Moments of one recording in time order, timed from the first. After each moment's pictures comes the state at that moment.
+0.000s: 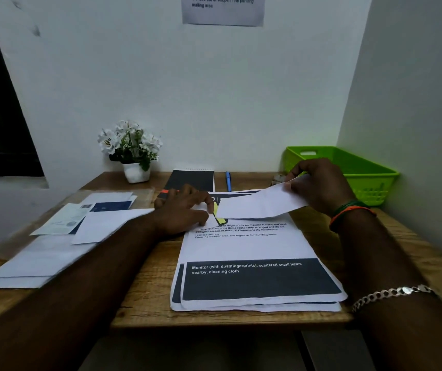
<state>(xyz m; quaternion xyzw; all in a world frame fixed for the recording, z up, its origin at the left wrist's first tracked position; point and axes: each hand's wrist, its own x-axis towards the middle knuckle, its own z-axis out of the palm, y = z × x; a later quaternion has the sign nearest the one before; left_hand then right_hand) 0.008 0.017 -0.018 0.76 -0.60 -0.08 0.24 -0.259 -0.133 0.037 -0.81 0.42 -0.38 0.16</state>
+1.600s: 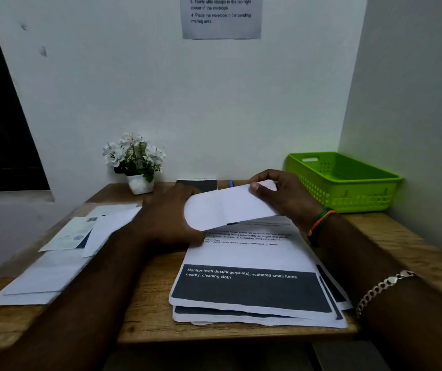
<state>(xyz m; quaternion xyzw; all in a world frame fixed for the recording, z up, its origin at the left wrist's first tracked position) 0.011 0.055 0.009 0.75 -0.60 0.06 0.26 -0.207 -0.116 0.017 -0.76 0.22 -0.42 0.45</state>
